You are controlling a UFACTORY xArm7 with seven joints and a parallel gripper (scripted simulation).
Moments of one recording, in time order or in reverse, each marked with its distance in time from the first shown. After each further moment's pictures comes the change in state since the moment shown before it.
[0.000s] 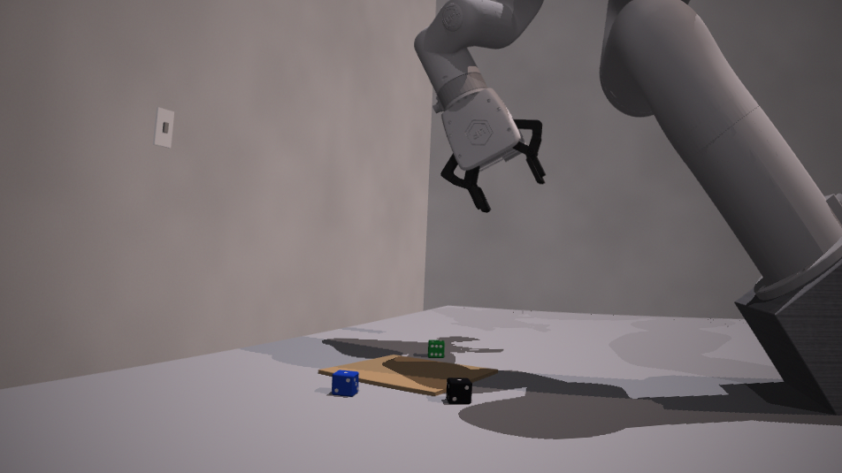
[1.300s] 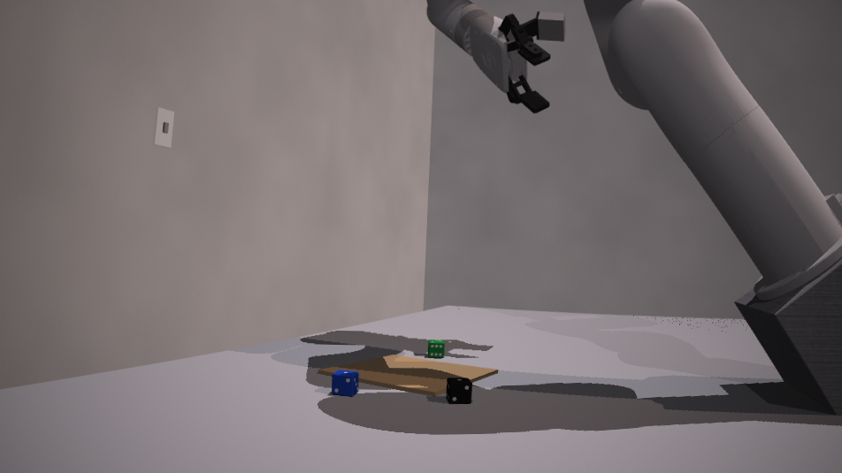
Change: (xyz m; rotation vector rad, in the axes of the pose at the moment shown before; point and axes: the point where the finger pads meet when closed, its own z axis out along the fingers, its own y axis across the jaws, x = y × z) arm 0.015 0.109 -0.131 -0.492 -0.149 1.032
